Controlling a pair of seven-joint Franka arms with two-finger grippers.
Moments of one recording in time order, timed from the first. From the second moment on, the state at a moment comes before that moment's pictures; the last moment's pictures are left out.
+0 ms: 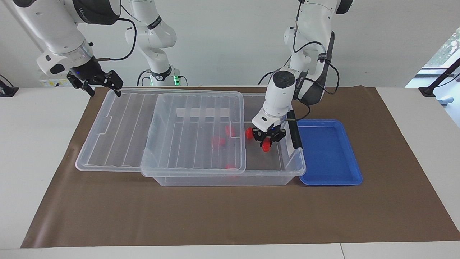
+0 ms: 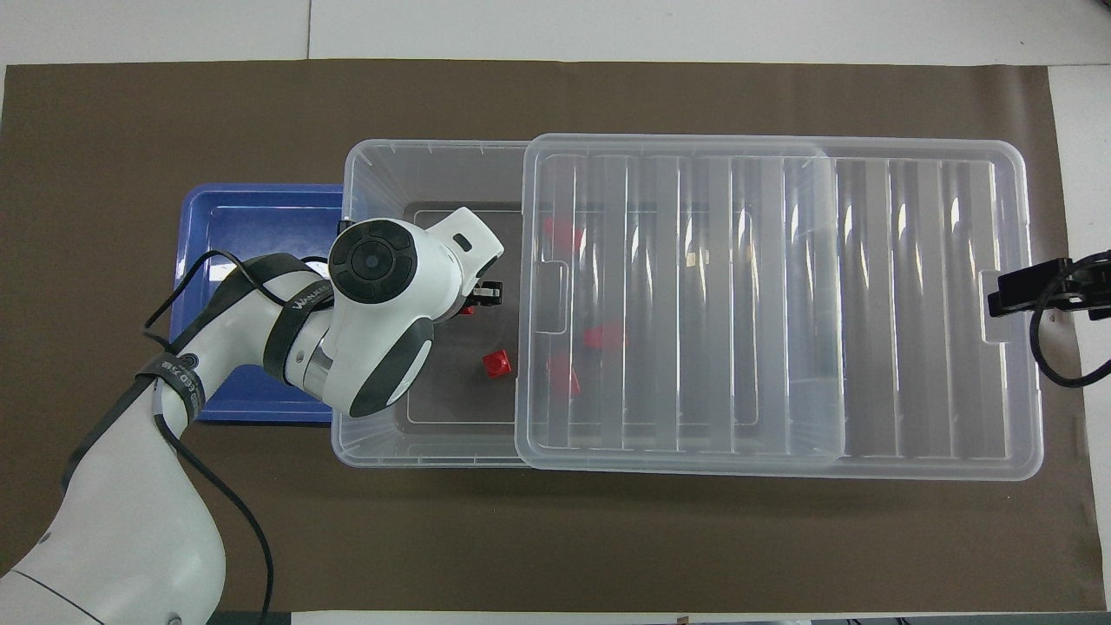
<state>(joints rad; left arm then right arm) -0.31 0.31 -0.26 -1.95 0.09 2.34 -0.48 0.01 -0.08 -0.09 -1.70 0.01 1.53 -0.03</state>
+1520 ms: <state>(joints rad) -0.30 0.25 -0.25 -1.93 0.09 2.29 -0.49 0.01 -0.08 -0.09 -1.70 0.01 1.53 -0.03</state>
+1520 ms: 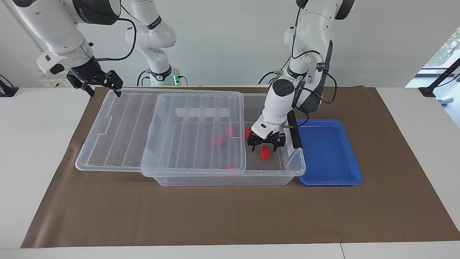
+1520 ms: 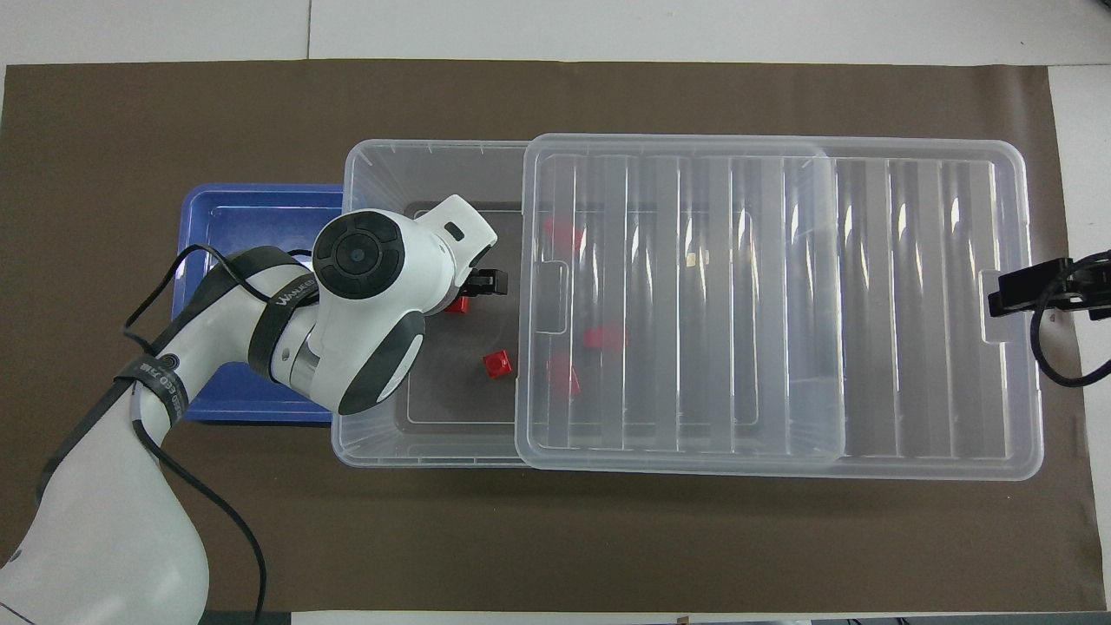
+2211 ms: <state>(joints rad) -0.26 0.05 -0.24 -1.93 0.09 2.07 -0.49 0.01 -0.08 -0.09 -1.70 0.01 1.53 -0.03</state>
